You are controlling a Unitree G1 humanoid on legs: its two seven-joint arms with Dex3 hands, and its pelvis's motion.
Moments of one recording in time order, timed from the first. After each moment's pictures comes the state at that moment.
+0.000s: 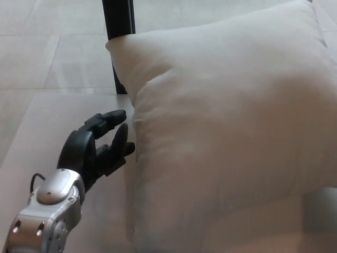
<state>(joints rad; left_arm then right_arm) -0.34 0.22 -0.02 -0.02 -0.26 0.59 0.02 -0.51 -0.50 -0.25 0.46 0.26 0.37 -0.01</state>
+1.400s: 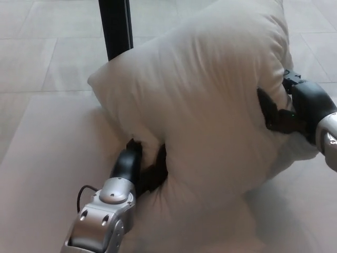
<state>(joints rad) -0.45 0.02 -0.16 0.19 -0.10 0.69 0.15 -0.68 -0.40 0.13 0.18 0.20 0.65 0.13</state>
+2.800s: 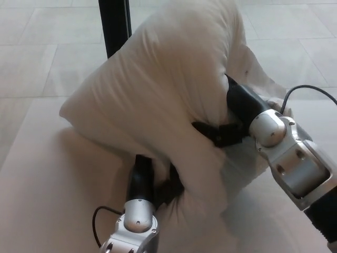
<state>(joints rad) -0.32 -0.10 -0.21 0.21 -0.02 0.47 0.31 -0.83 -0.32 0.54 0.25 -0.14 0.70 0.07</state>
